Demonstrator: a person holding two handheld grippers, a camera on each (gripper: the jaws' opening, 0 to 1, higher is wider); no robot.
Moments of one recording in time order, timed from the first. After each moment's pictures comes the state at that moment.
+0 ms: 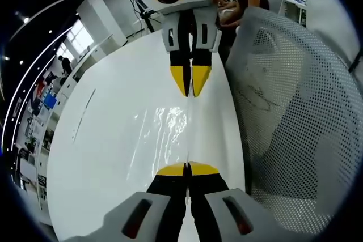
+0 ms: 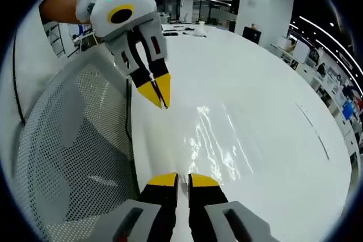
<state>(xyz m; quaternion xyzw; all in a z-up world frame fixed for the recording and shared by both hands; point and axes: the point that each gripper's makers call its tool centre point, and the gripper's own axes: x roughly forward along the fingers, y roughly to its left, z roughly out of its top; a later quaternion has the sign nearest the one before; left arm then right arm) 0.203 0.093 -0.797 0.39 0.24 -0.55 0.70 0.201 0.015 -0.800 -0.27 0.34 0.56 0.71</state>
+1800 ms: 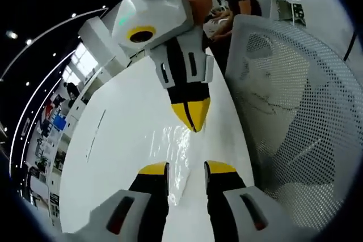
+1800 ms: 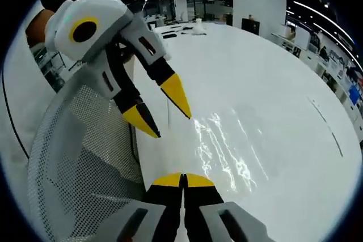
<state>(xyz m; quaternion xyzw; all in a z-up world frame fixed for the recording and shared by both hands) 0.201 0.086 -0.769 0.41 0.14 -0.56 0.71 0.198 0.062 -0.804 -0.24 0.37 0.56 0.69</state>
